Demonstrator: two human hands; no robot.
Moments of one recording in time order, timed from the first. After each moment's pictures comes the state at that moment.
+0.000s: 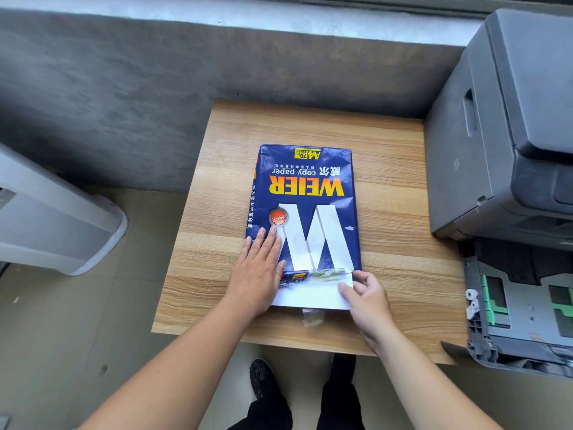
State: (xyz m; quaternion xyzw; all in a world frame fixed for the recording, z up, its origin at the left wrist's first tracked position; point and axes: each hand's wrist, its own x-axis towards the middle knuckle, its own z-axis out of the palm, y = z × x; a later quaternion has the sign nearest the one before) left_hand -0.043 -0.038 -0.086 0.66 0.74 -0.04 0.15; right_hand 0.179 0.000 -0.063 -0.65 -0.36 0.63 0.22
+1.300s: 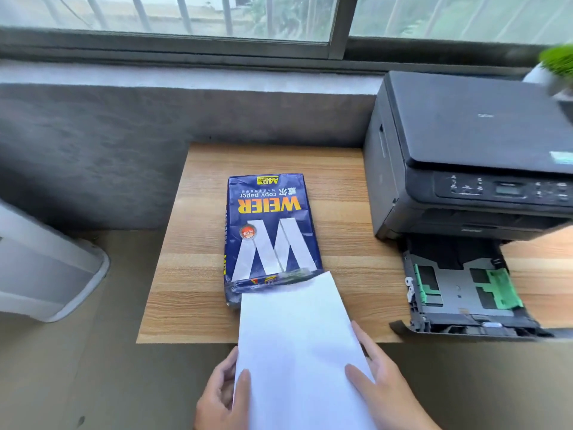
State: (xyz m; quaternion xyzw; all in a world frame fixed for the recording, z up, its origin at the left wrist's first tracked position) left_hand 0.073 -0.223 0.031 0.18 0.76 0.49 0.38; right_hand 0.292 -0.116 0.046 -0.56 -0.43 0.68 0.18
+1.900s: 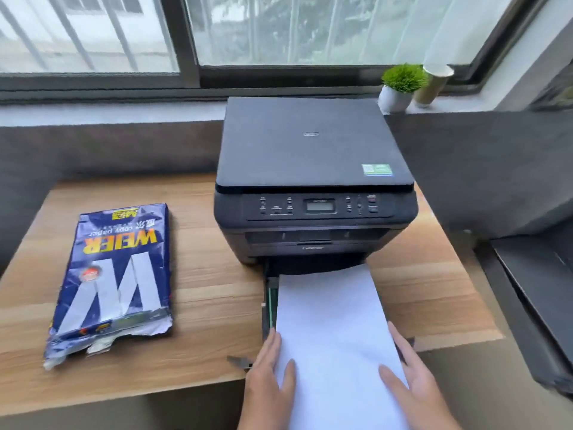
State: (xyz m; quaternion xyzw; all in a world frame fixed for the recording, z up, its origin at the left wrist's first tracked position) left_hand 0.404 -0.051 -0.010 0.41 0.70 0.42 0.40; right_hand 0.647 -0.008 0.037 -0.62 -0.45 0.57 0.29
